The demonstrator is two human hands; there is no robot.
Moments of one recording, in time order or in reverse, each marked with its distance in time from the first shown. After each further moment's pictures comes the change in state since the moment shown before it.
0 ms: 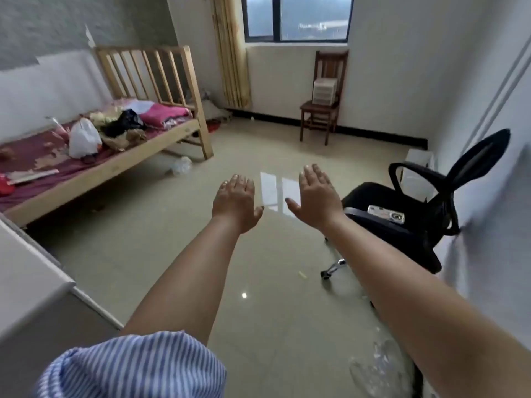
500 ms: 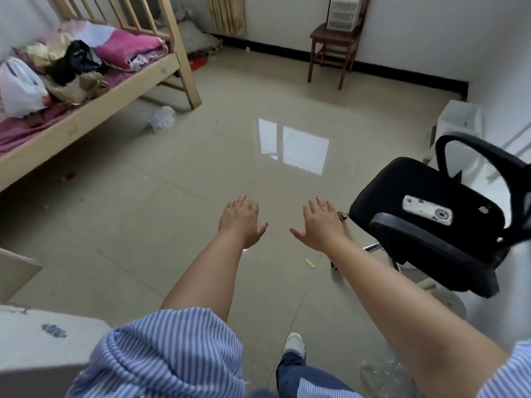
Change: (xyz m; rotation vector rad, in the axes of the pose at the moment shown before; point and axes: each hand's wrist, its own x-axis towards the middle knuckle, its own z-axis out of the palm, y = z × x) left_hand 0.247 -0.051 0.181 -0.079 -0.445 0.054; right_hand 0.225 0.069 0.202 -0.072 -0.531 0.096
